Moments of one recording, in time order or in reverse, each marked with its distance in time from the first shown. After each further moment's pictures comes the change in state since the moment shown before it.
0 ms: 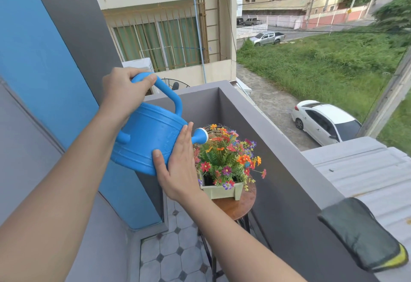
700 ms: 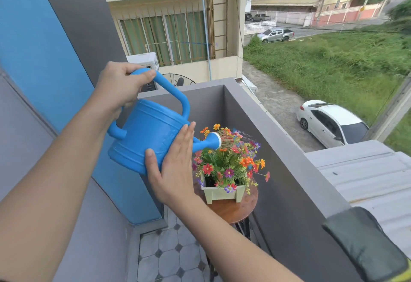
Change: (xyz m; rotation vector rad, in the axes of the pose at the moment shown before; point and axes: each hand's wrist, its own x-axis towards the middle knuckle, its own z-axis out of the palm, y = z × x) left_hand 0.025 -0.018 -0.006 -0.188 -0.171 -0.087; right_hand 0.003 -0.014 0.009 -0.018 0.033 0.023
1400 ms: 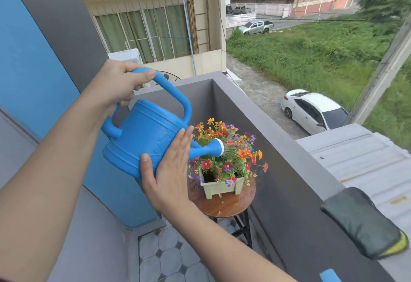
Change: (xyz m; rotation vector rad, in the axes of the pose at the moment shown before) left_hand 0.016 -0.010 0.002 -0.007 -0.193 -0.041; right_hand -0.009 0.003 0.026 -0.016 0.141 0.025
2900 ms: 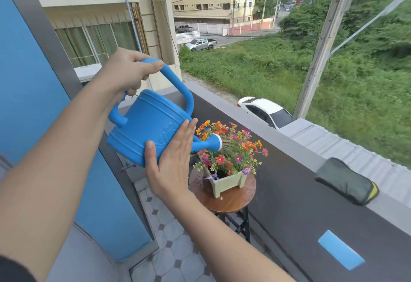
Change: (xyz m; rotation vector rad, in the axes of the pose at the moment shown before) left_hand 0.036 -0.032 -0.073 -0.066 -0.222 0.189; right_hand 0.010 -0.054 0.099 -0.120 0.237 0.103
